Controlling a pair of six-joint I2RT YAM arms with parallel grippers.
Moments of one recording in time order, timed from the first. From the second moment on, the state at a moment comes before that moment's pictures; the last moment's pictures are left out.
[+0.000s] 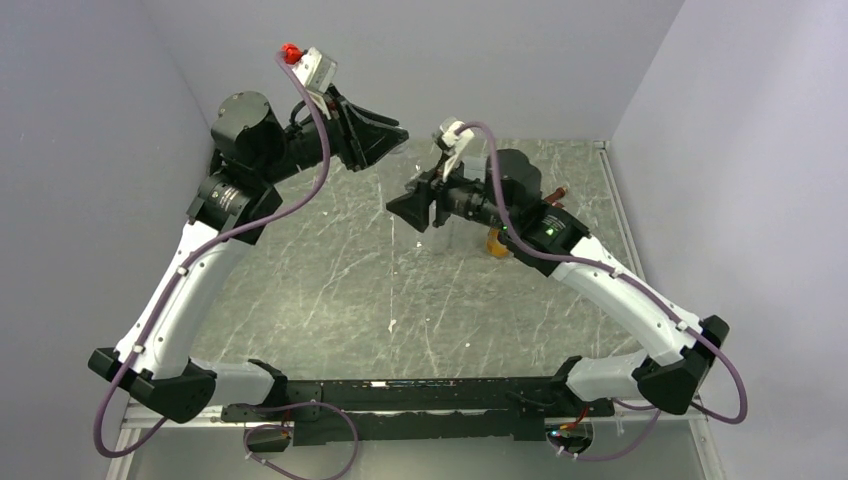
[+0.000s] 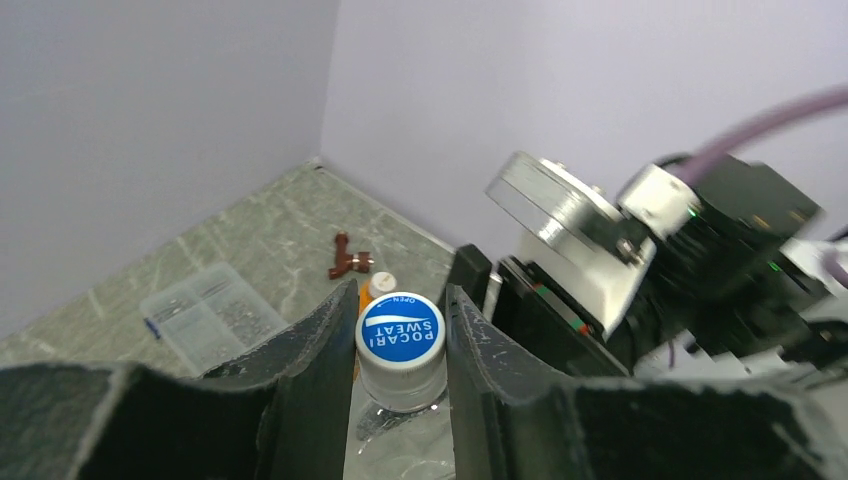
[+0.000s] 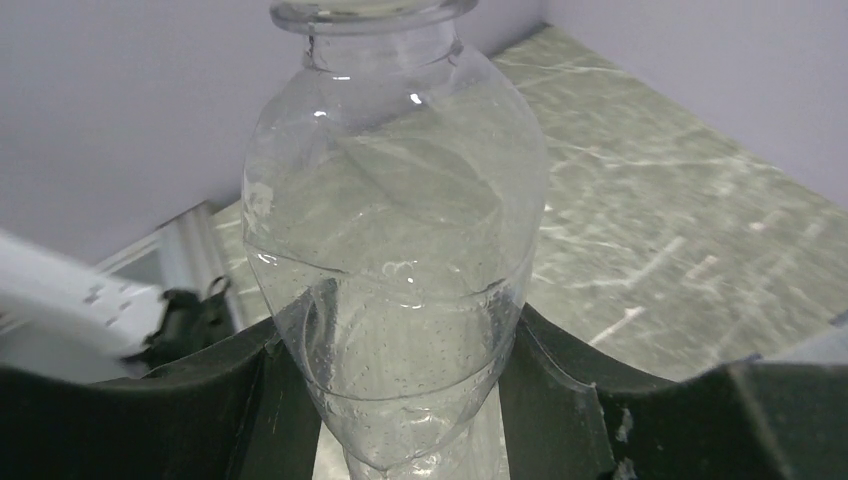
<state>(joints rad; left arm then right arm) -0.50 1.29 1.70 -0.28 0.49 -0.34 0.85 1.30 1.42 -0.23 -0.14 0.17</state>
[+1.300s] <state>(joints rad) -0.51 1.22 1.72 -0.19 0.98 -0.41 0.70 1.22 1.38 -0.01 -1.08 0.33</state>
